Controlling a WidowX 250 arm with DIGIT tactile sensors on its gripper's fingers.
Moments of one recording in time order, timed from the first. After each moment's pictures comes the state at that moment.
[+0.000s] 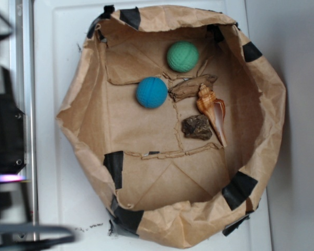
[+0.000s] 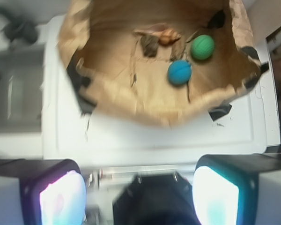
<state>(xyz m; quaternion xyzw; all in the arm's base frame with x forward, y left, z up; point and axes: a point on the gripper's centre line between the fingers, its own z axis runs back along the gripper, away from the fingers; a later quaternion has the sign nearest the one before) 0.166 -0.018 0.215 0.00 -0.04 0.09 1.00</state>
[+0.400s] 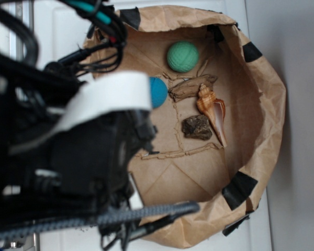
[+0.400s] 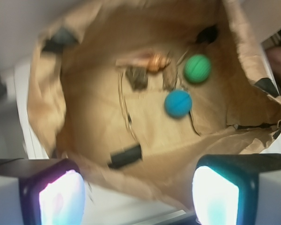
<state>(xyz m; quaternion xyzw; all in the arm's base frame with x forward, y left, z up) 0.209 -0.016 0.199 0.00 -0.07 0.22 0.97</state>
